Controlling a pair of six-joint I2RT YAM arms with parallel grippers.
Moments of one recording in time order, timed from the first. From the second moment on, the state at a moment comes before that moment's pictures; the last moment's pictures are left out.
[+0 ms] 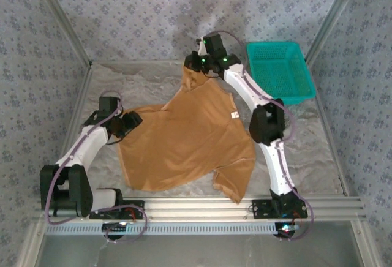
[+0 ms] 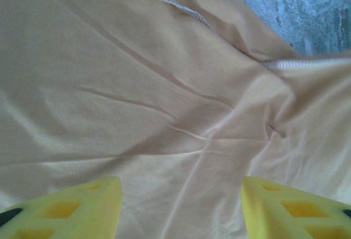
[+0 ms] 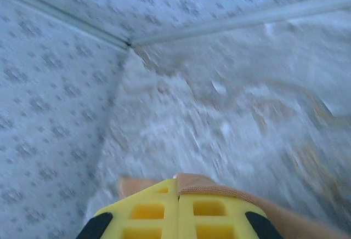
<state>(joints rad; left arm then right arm) -0.05 1.28 0.79 -0.50 0.22 -0.70 0.46 2.42 2.41 -0.52 -0.45 0.67</state>
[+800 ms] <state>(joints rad) -0.19 1.59 0.92 -0.42 0.25 -0.67 0.48 1.85 1.29 -0.60 -0.30 0.66</state>
